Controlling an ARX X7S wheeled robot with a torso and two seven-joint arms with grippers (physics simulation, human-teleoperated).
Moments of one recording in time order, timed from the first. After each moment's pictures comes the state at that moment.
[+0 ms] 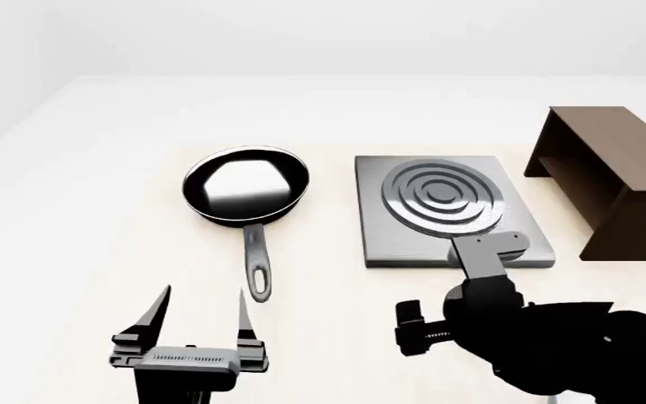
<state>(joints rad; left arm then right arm) -0.06 -0.28 0.38 -0.13 -0.13 0.37 -0.36 0.67 0.53 -0.29 -0.09 1.30 1.31 0.65</state>
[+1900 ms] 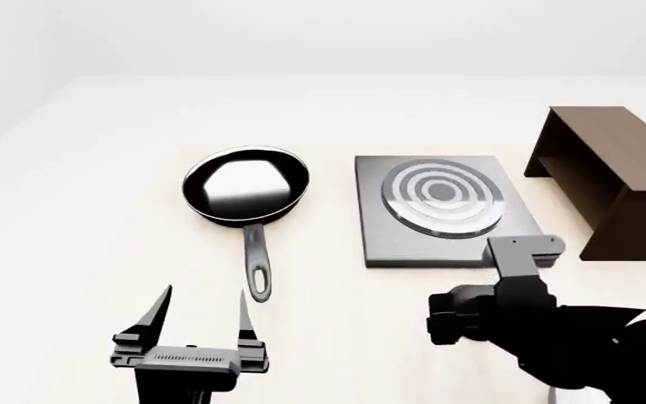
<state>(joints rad) -0.07 -0.30 0.41 -0.13 -0.15 0.37 -0.37 0.66 0.61 -0.34 0.02 1.19 1.15 0.53</state>
